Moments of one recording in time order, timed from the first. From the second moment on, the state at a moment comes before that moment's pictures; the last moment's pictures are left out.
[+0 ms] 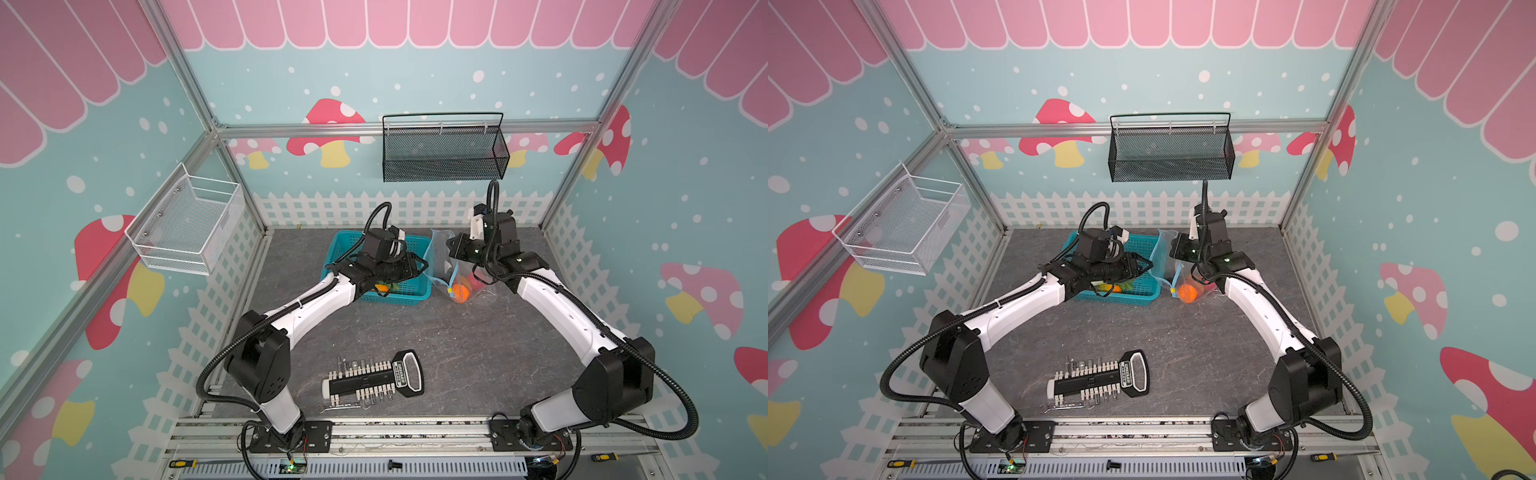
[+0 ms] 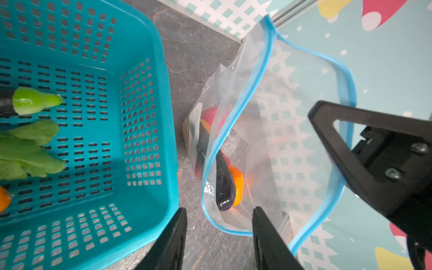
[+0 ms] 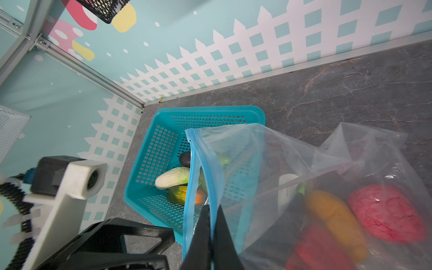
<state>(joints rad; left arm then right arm) -0.58 1.71 1.38 -0.22 0.39 -0.78 0.36 1.50 1.36 -0.36 -0.20 0.52</state>
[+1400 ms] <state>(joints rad) -0.66 1.82 1.71 -0.25 0.50 -0.89 0.27 1.46 1.53 -0.51 -0.10 0.44</state>
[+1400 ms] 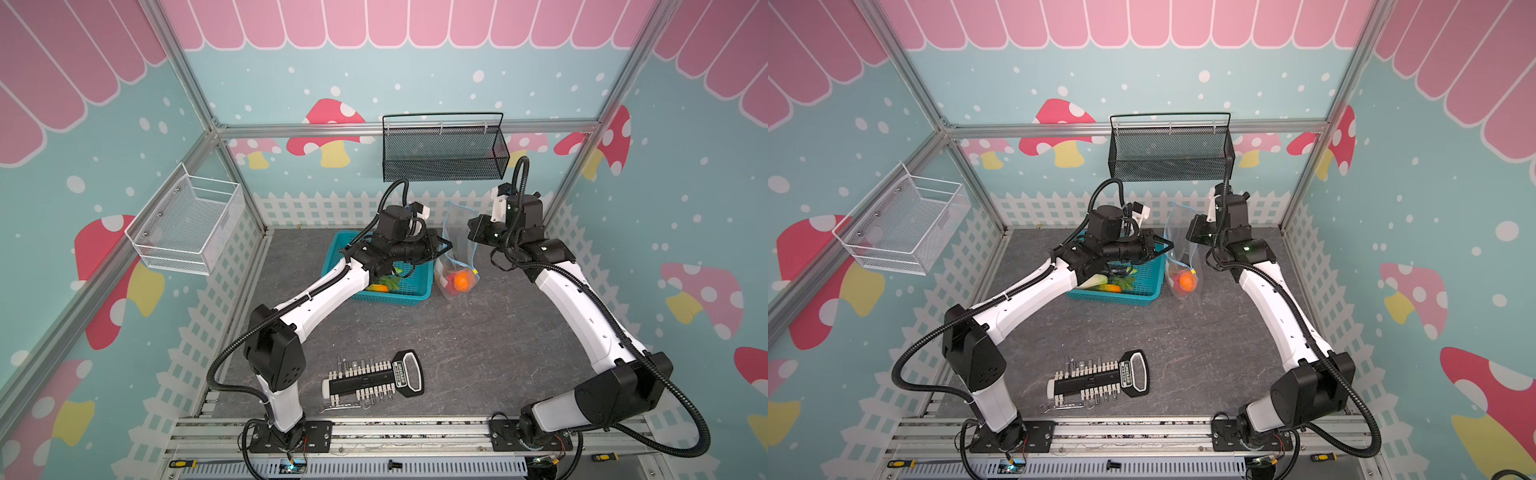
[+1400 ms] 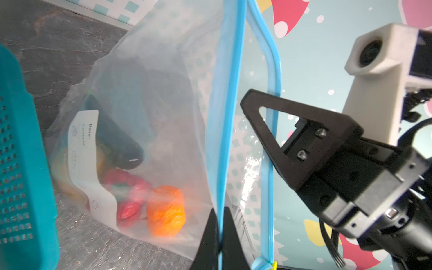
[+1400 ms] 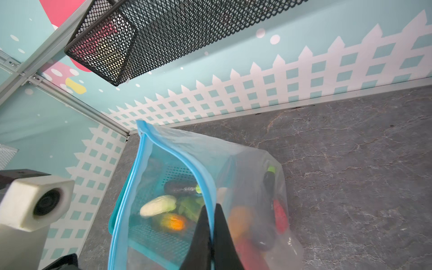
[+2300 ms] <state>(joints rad) -0.70 1.92 1.59 -0.11 0.52 -0.98 0.23 1.33 1.36 -0.54 -0.10 0.42</state>
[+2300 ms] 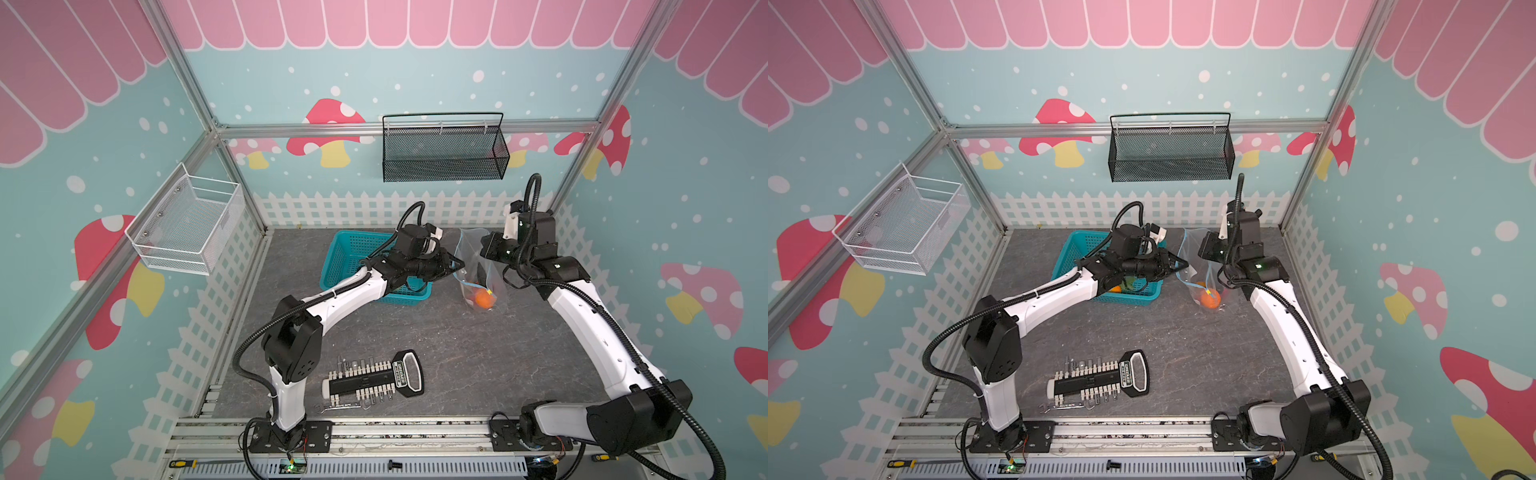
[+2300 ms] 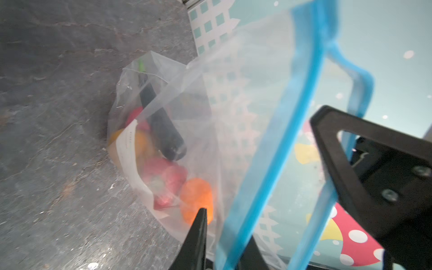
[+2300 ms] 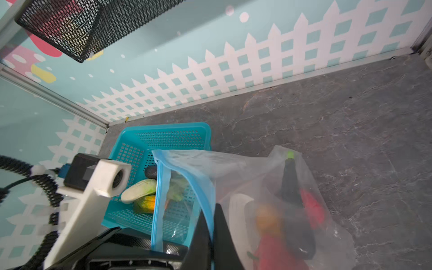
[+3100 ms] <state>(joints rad) -0.45 1.88 1.66 -0.63 0.19 -0.62 0.28 1.42 1.33 -0.42 -0.18 0.45</state>
